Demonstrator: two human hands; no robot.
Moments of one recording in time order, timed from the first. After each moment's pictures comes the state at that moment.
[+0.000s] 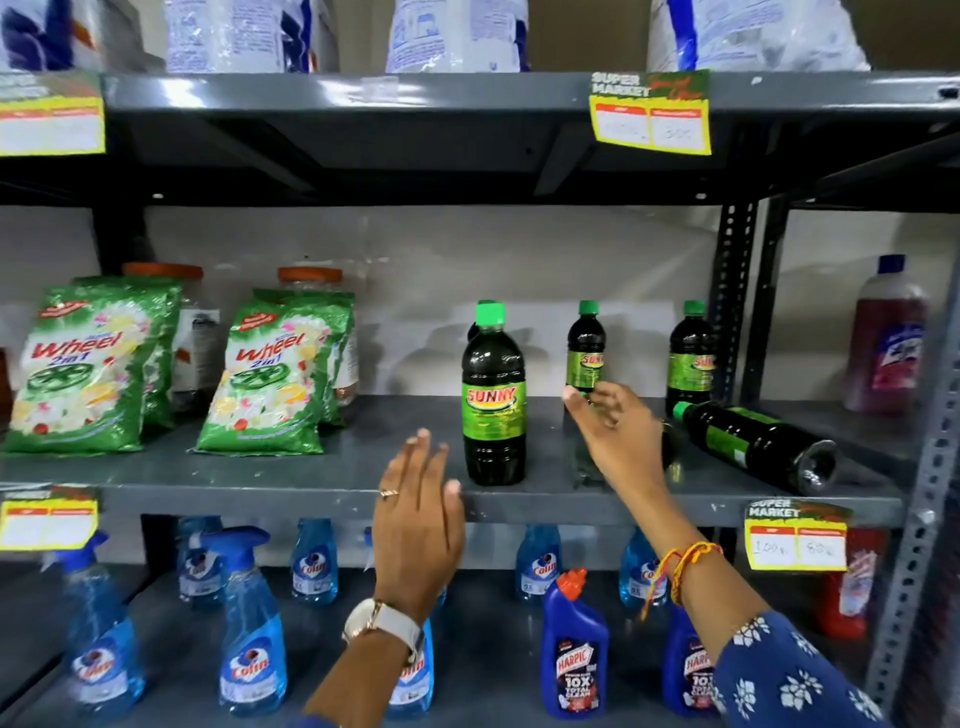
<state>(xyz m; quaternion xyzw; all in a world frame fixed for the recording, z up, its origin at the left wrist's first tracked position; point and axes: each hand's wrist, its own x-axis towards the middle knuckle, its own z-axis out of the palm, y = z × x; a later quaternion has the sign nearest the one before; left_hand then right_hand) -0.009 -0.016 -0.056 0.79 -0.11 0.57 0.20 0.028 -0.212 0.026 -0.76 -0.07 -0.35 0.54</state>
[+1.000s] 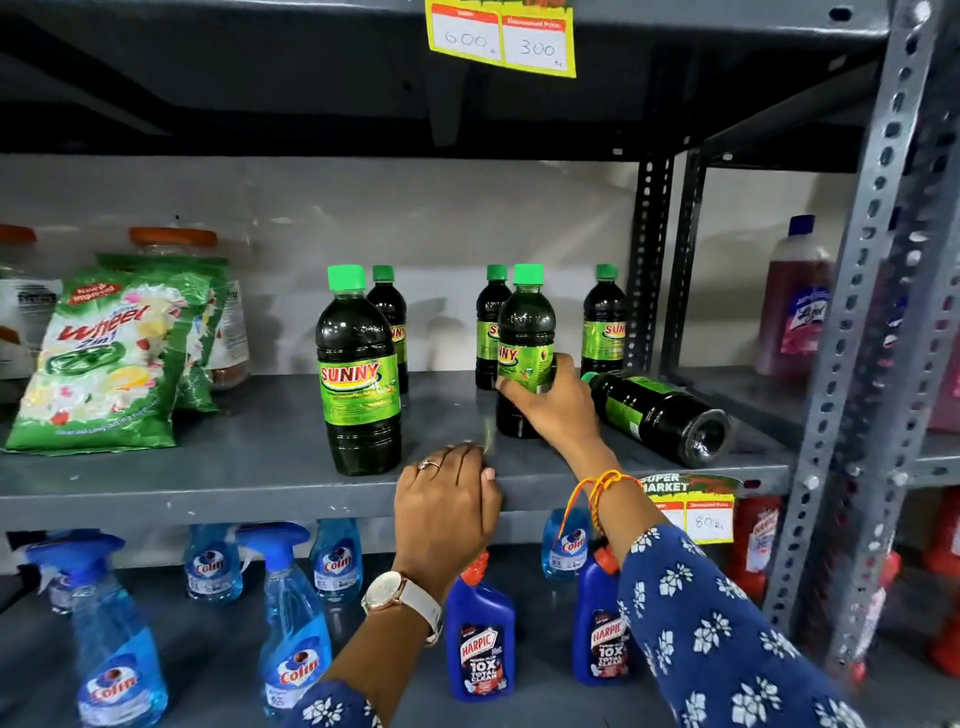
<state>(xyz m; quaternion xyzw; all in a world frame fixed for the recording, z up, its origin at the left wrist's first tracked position) 0.024 -0.151 -0.054 0.87 -0.15 0.46 0.10 0.098 -0.291 0.015 -0.82 -0.04 -0.33 0.47</state>
